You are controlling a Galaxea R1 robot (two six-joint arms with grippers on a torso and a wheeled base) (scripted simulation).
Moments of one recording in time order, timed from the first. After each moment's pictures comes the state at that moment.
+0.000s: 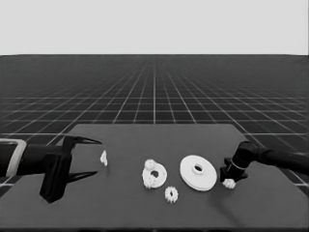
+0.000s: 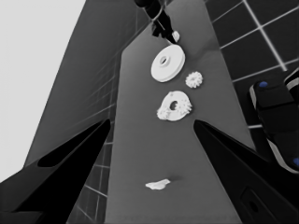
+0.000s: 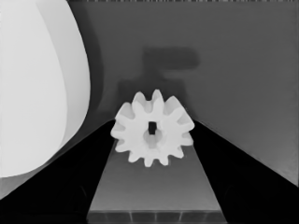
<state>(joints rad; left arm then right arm) -0.34 1.75 -0.42 0.31 0.68 0.35 -0.22 2.16 -1.42 -0.29 -1.27 0.78</state>
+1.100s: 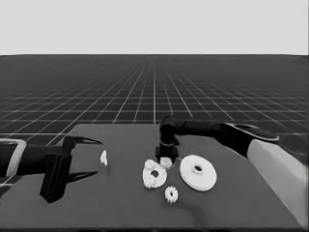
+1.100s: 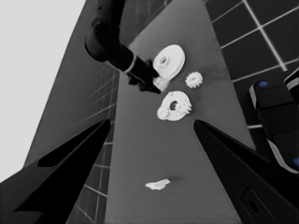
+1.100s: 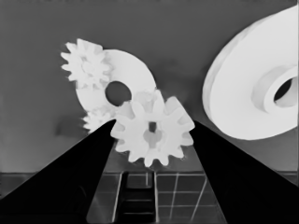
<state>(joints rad) -0.34 1.75 -0.42 0.31 0.68 0.35 0.01 2.91 -1.56 -0.18 -1.53 1.35</state>
